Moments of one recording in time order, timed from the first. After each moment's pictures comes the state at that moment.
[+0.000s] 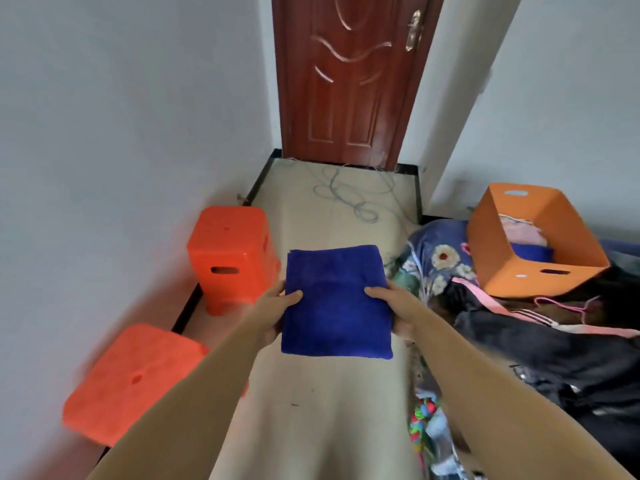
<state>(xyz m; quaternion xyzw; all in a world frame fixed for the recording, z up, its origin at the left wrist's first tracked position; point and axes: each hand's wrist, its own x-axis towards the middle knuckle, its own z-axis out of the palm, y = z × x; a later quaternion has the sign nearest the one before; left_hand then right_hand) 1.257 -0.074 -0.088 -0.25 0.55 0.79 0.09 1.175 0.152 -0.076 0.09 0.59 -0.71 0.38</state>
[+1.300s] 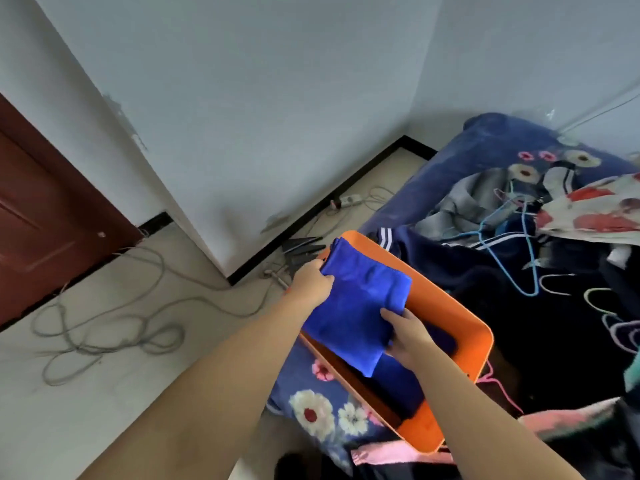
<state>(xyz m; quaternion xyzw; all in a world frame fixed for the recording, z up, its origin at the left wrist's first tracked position) 0.497 0.444 -0.140 0.17 0.87 0.33 0.33 0.660 0.537 -0.185 0.52 0.37 -0.77 -0.06</state>
